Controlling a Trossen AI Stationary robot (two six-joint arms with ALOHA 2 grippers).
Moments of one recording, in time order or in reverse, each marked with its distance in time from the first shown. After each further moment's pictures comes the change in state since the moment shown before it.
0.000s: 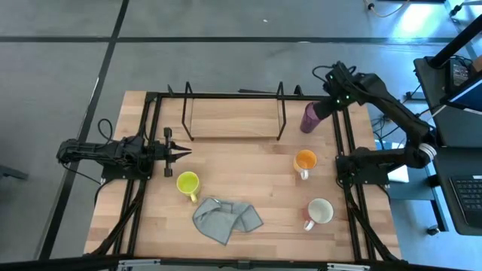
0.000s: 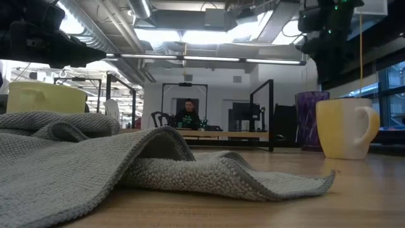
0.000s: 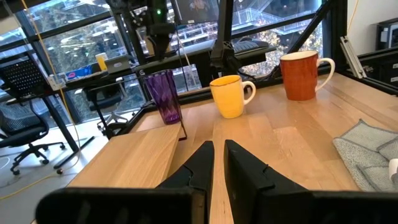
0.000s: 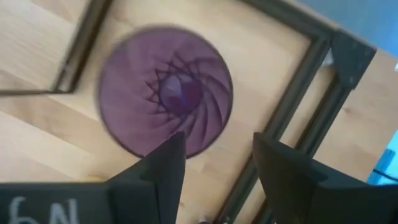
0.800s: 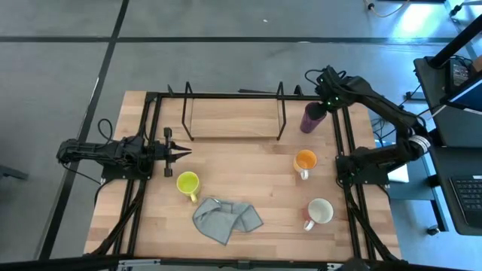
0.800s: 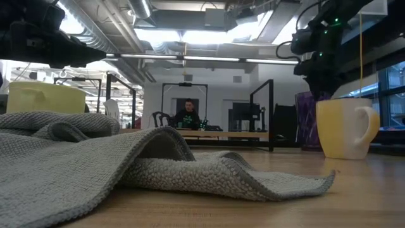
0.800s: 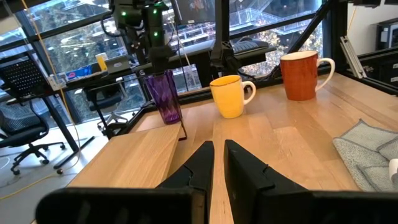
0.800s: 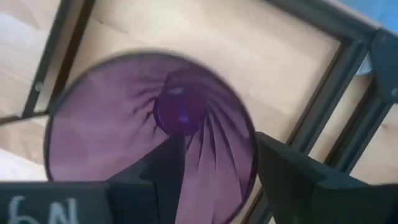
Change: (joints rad) left arm 0.000 0.000 0.000 0.000 0.000 0.000; right arm -0.022 0.105 -0.115 0.200 -0.025 0.005
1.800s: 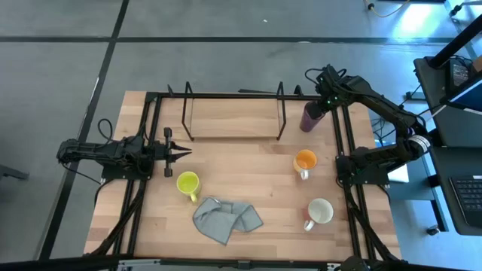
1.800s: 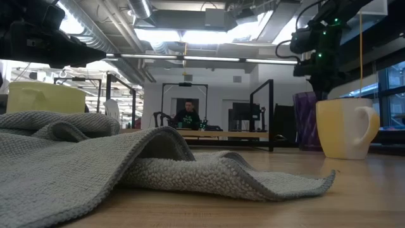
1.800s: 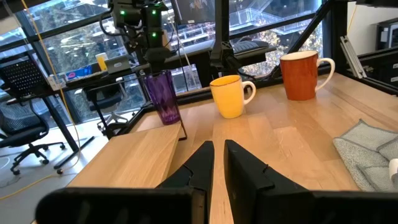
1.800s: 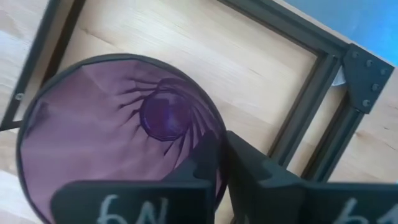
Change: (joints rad) left arm 0.000 0.000 0.000 0.000 0.000 0.000; right arm 0.000 0.000 0.003 0.016 0.069 -0.022
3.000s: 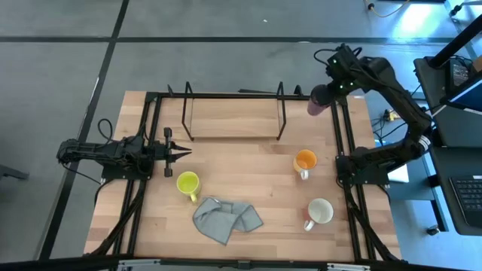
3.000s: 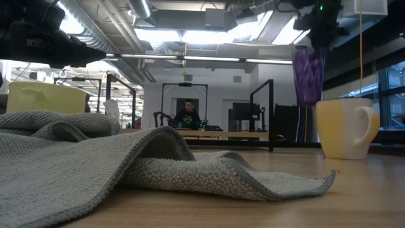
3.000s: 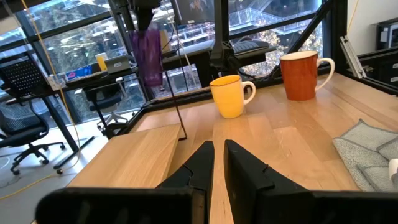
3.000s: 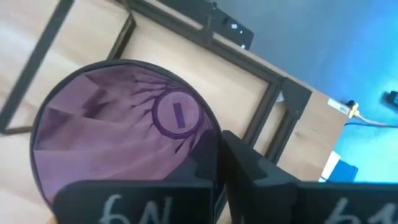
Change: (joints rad) left arm 0.000 0.000 0.000 0.000 0.000 0.000; right arm 0.109 0.014 0.530 -0.423 0.067 0.068
